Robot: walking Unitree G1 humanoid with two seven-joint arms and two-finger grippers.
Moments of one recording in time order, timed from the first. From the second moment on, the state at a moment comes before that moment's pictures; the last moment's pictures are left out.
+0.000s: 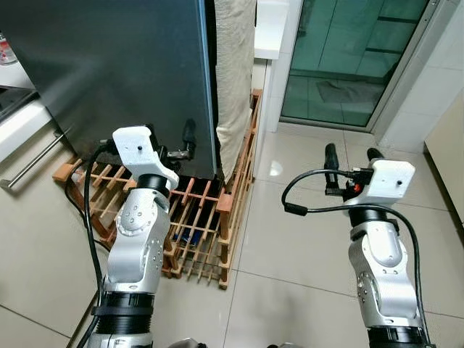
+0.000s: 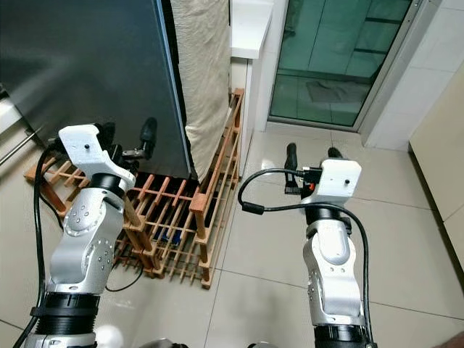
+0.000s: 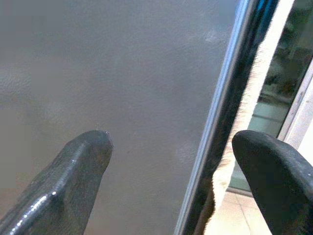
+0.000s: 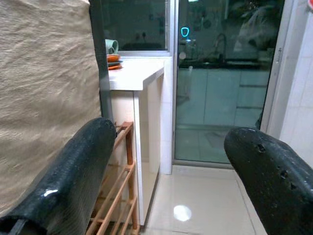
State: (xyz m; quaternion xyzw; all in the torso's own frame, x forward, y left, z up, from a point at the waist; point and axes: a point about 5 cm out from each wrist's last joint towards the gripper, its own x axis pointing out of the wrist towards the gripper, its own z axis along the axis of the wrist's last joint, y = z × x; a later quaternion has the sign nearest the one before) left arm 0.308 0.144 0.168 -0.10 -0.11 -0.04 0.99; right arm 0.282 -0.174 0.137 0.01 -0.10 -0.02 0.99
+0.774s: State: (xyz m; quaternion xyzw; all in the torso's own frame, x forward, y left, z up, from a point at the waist) left arm 0.240 0.146 -0.055 0.15 0.48 -0.12 0.86; right arm 0.223 -0.182 -0.064 -0.02 0.48 0.00 0.87
